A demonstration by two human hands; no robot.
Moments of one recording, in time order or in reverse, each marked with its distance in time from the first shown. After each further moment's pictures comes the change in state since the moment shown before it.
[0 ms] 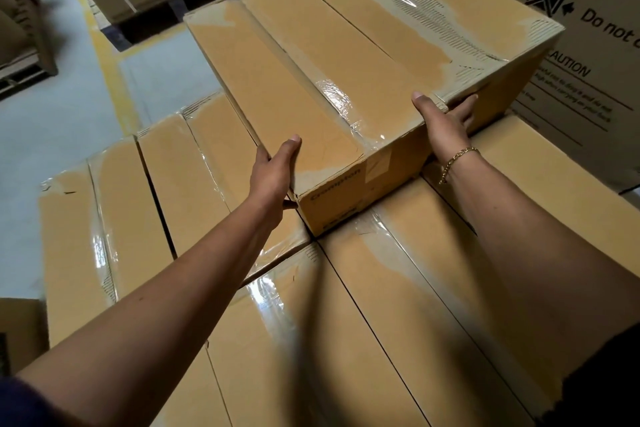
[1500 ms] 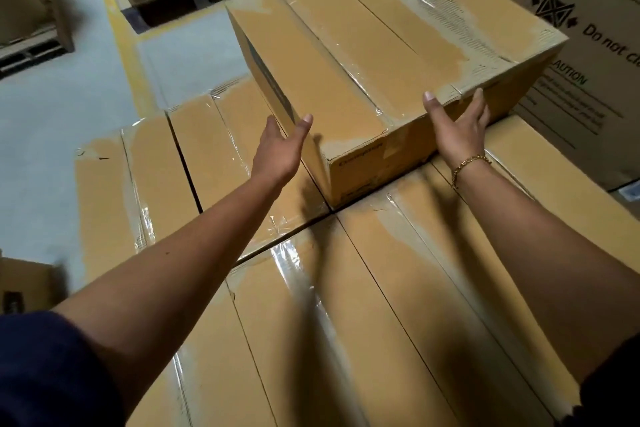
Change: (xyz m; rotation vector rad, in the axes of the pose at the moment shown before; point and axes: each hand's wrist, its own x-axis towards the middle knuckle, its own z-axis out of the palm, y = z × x) left_hand -0.026 -0.004 -0.062 0.335 0.024 0.311; right_hand -0.082 -0.009 -0.006 -0.202 0.054 -0.180
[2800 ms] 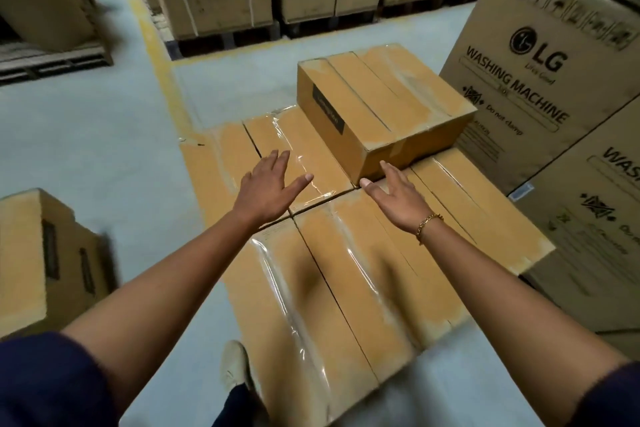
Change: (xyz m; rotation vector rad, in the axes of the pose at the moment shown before) left_hand -0.324 -0.037 -0.321 0.523 -0.101 0.391; right_hand -0.454 -0.170 -0.069 -0.536 -0.419 -0.277
